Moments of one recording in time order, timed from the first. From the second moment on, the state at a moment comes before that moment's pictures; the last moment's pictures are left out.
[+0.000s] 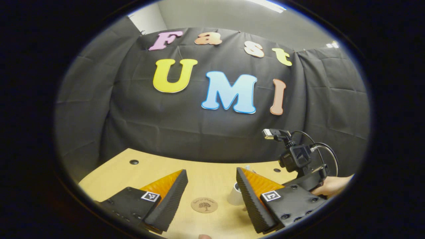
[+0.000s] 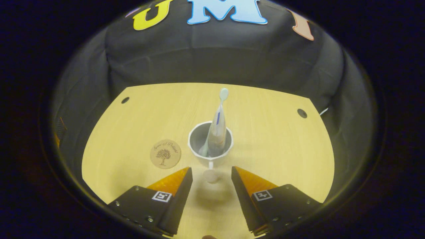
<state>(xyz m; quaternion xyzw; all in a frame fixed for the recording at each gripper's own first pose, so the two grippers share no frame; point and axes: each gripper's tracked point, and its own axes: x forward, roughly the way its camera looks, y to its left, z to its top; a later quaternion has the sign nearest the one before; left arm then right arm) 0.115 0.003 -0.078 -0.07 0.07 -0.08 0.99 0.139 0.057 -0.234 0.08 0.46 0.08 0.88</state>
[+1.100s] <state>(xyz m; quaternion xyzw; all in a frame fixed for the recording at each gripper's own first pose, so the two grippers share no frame) 0.104 0.001 -0.084 -0.04 0.07 -0.08 0.99 0.160 0.070 -0.282 0.02 0.60 0.11 0.79</state>
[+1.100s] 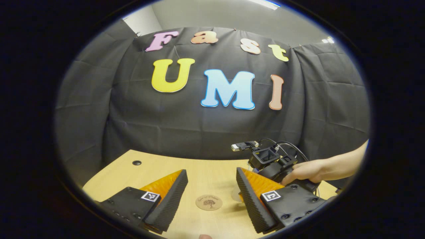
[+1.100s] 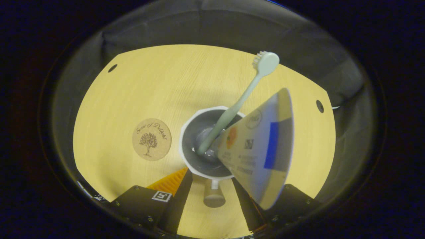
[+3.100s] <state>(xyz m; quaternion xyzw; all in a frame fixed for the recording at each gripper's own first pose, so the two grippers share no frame) 0.077 0.027 -0.091 -0.05 0.08 -0.06 0.99 0.171 0.090 -0.264 0.04 0.59 0.15 0.79</state>
